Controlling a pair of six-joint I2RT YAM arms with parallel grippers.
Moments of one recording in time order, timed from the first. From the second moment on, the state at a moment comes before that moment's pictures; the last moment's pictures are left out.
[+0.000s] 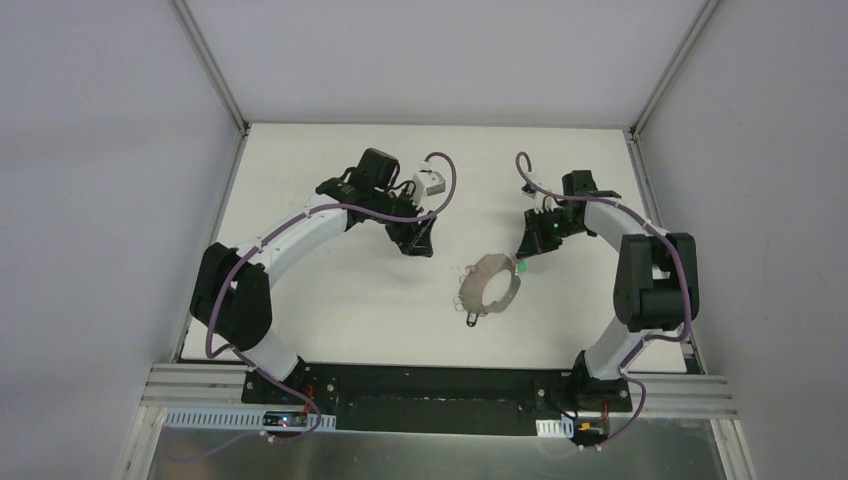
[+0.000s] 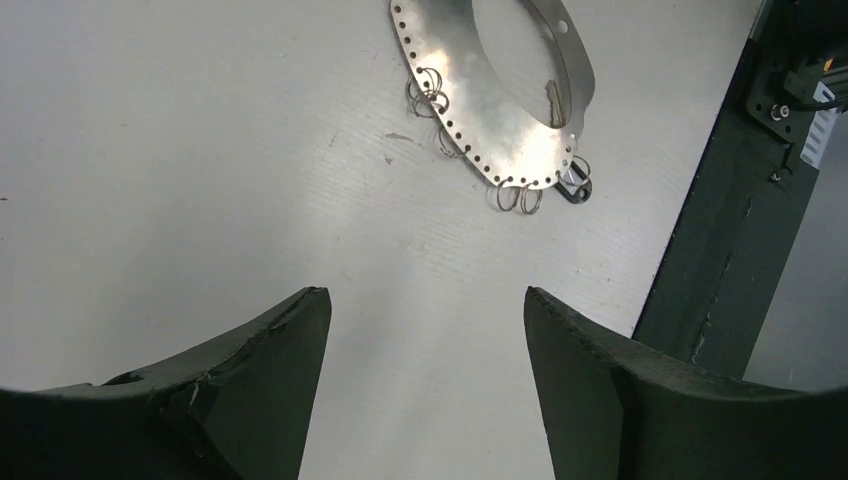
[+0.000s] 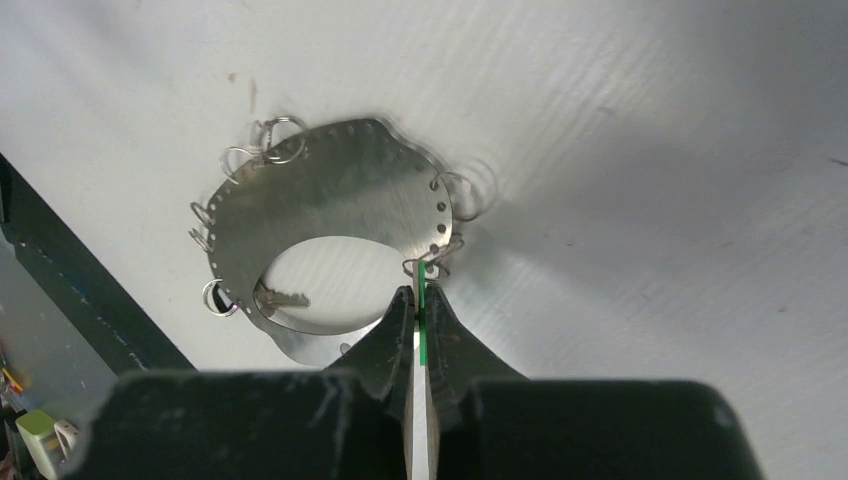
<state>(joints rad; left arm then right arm) -0.55 1.61 1.26 -0.53 0.63 0.23 0.09 1.67 1.06 -0.67 -0.65 -0.29</state>
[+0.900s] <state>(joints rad) -0.53 1.45 1.26 -0.67 0.54 0.31 0.01 1.95 1.35 -0.85 -0.47 -0.45</state>
